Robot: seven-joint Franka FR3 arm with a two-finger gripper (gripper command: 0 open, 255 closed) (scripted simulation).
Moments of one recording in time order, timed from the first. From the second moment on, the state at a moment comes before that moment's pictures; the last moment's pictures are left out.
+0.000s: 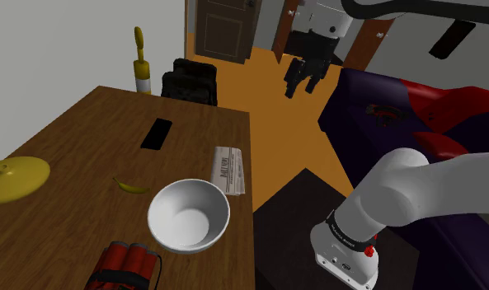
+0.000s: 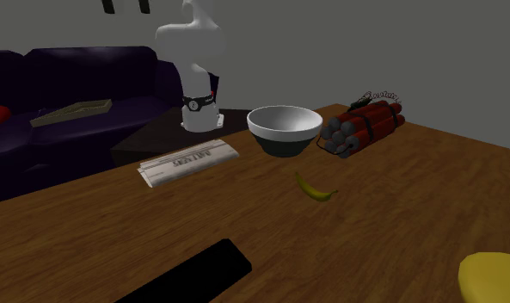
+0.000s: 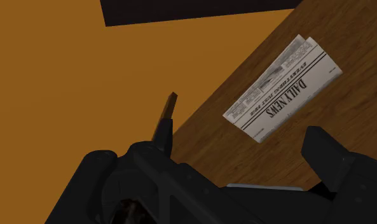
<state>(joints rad) -0.02 -0.78 -0.01 -2.44 -0.02 1.69 0.10</state>
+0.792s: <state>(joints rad) 0.08 -0.50 0.09 -2.40 0.03 1.92 0.09</state>
